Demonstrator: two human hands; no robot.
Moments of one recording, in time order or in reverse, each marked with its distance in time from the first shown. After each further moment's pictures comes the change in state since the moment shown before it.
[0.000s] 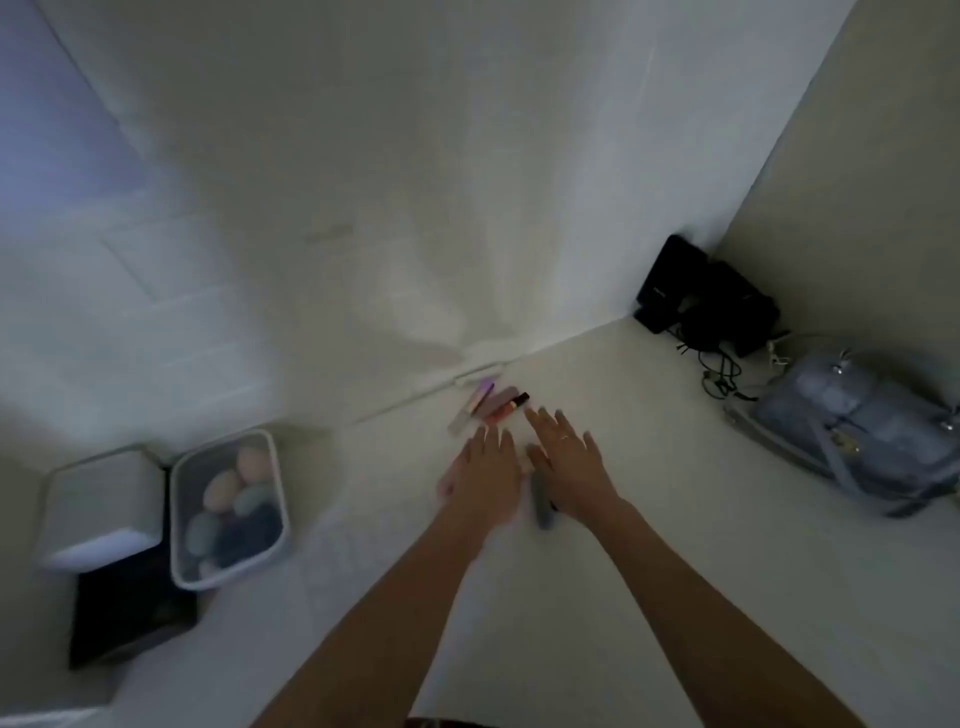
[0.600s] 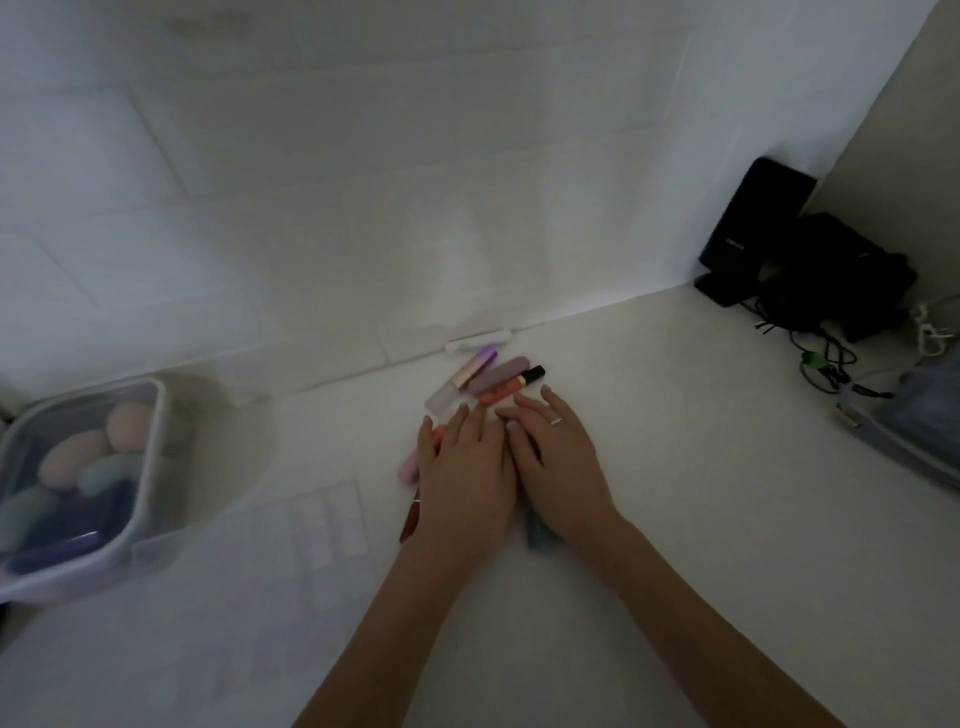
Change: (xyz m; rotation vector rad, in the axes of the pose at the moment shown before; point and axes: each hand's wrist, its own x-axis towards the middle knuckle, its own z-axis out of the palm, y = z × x) left_hand 0.048 -0.012 0.066 0.045 0.400 -0.124; right_hand 0.057 0.030 0.073 0.210 0.319 -0.264
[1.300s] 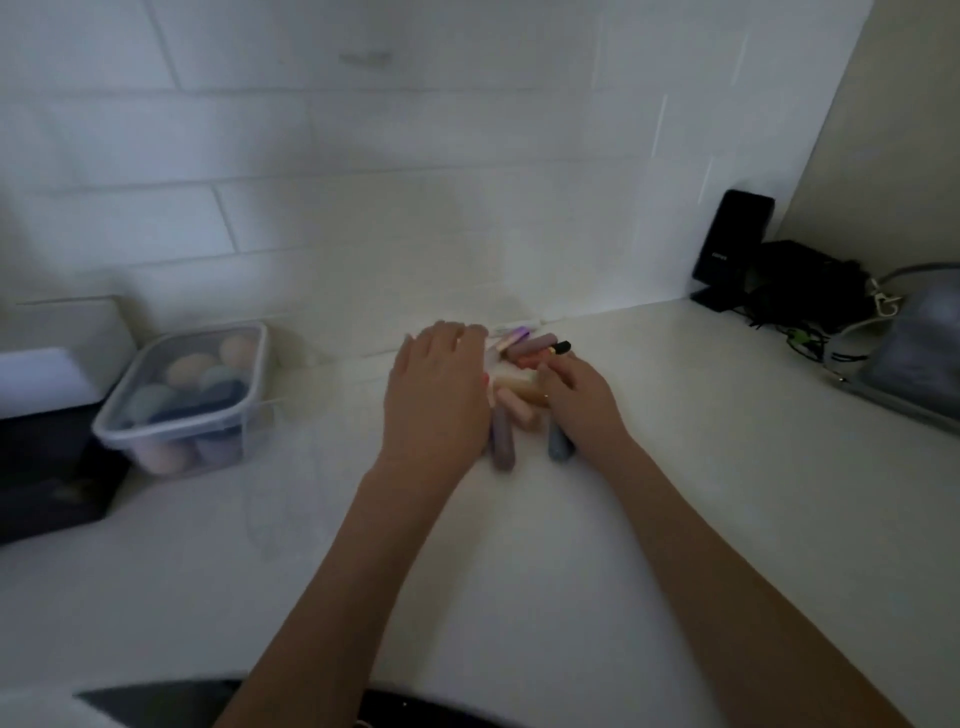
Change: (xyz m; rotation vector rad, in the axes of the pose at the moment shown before) left_hand -0.088 -0.047 -0.055 -0.125 0.577 0.117; right_hand -0.017 -0.019 0.014 0.223 0.159 0.023
